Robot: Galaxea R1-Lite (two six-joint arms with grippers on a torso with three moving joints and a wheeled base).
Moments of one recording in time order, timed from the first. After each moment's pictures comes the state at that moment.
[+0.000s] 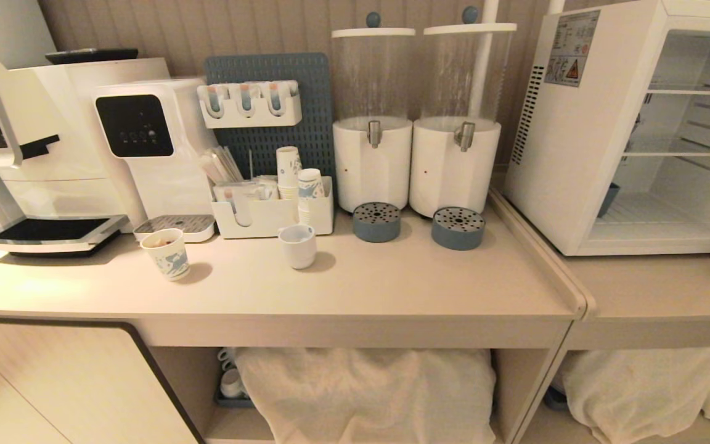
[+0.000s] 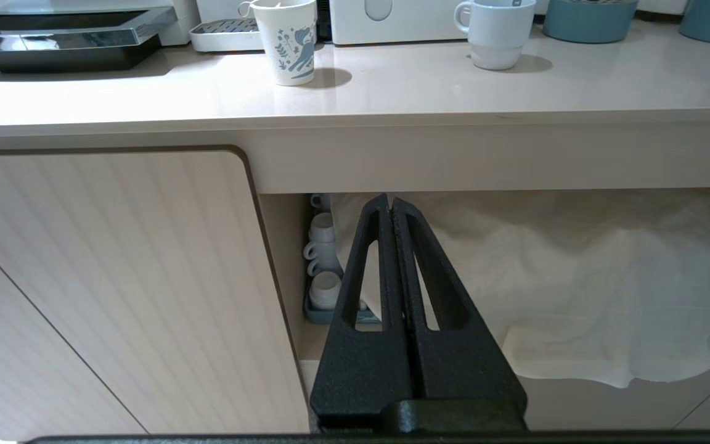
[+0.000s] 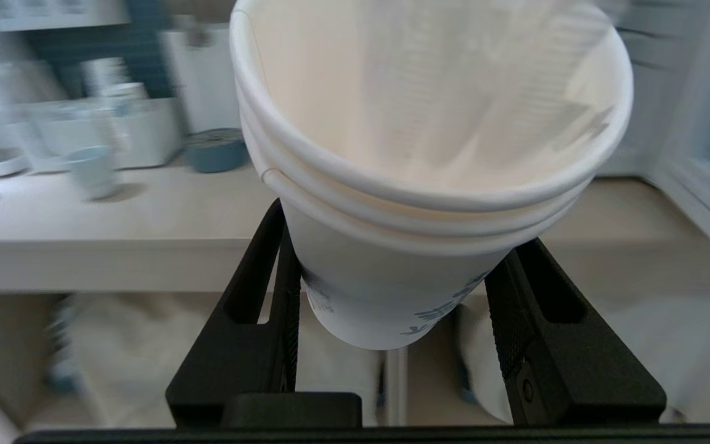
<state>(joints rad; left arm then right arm) 0.00 0.00 0.00 -0.02 -0.01 0.02 0.00 0.06 -0.57 0.37 0.02 0.01</state>
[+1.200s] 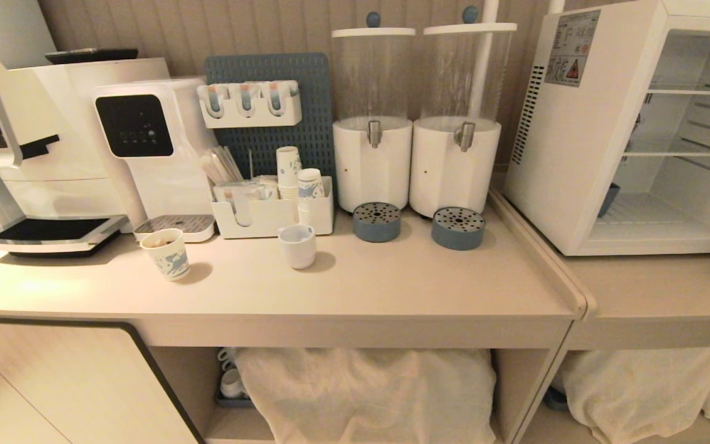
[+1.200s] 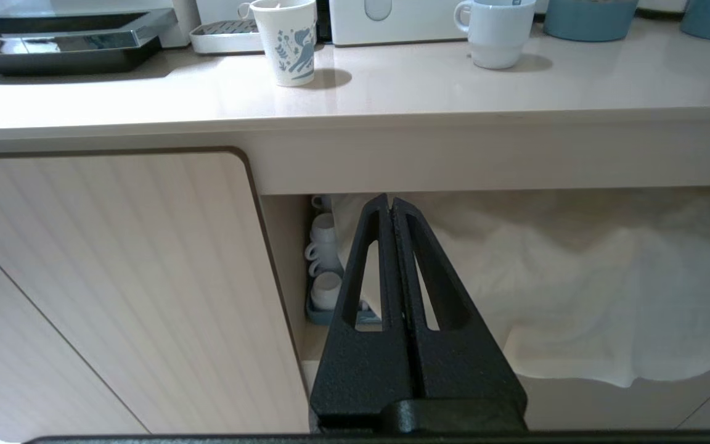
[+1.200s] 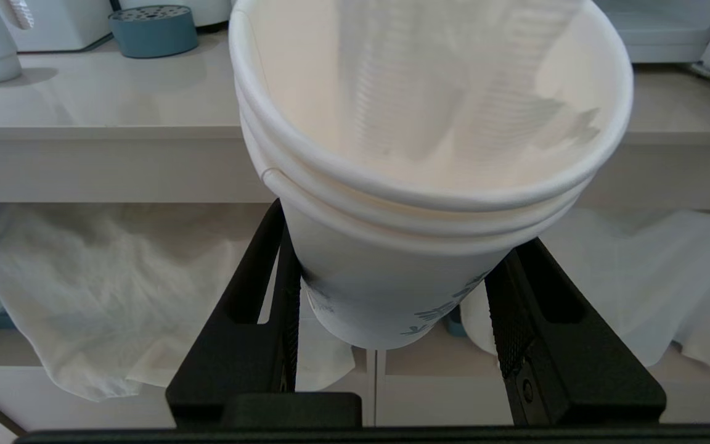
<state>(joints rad) 0.00 0.00 0.00 -0.02 -0.01 0.02 0.00 0.00 0.00 0.00 0.00 -0.04</state>
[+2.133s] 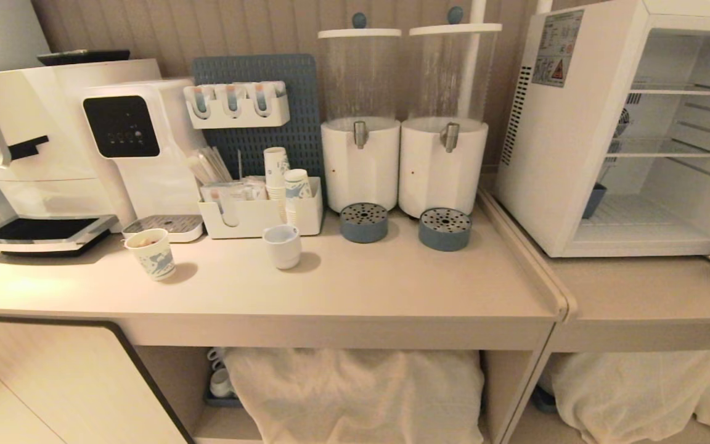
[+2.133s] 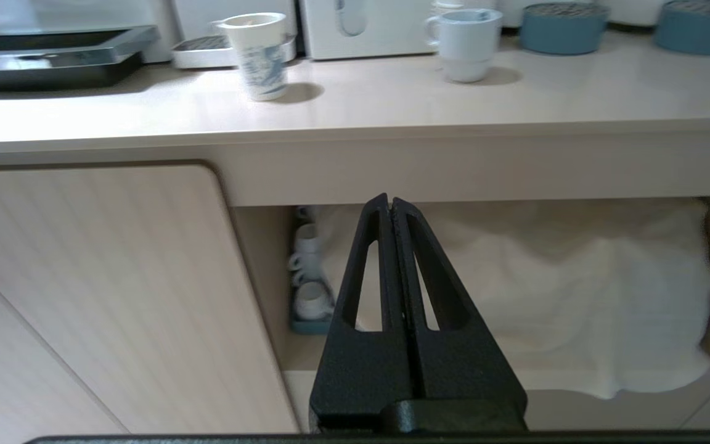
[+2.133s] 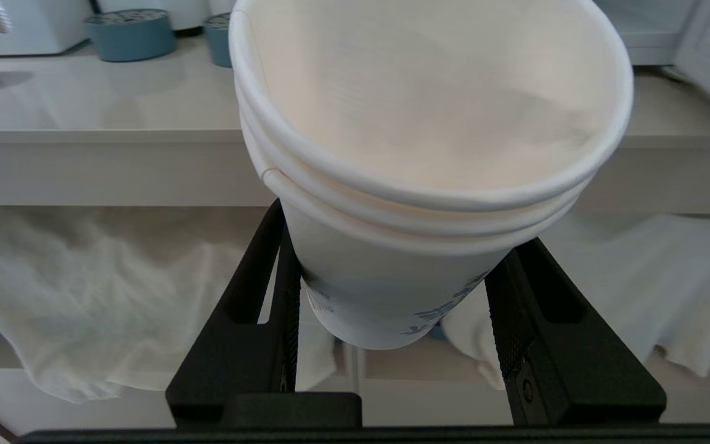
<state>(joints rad) 0.01 0.00 0.00 -0.04 -0.01 0.03 0.00 0.00 0.00 -0.01 0.00 -0.04</state>
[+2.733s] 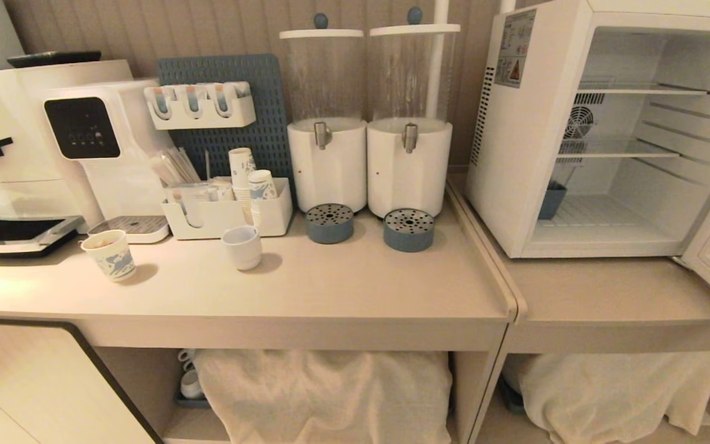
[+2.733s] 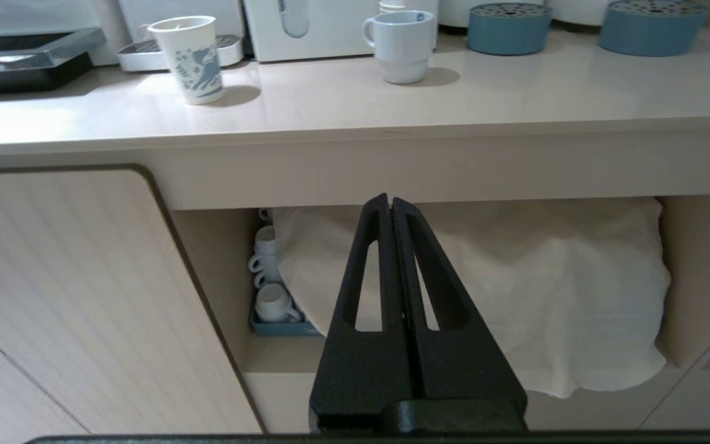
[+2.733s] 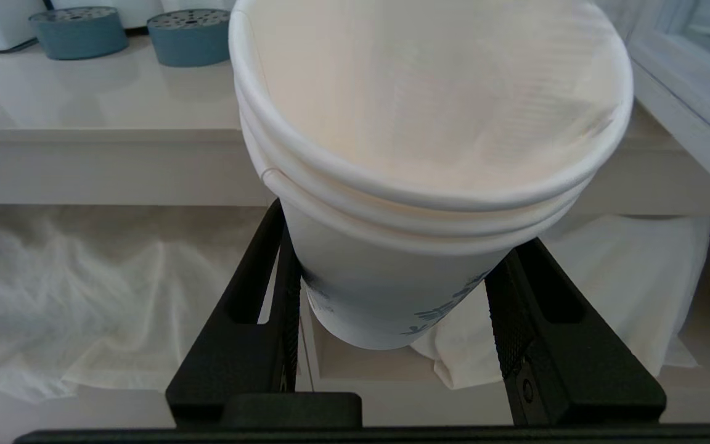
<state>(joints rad) 0.00 0.00 0.00 -0.04 -0.01 0.03 0.00 0.00 0.00 -0.01 0.00 -0.04</state>
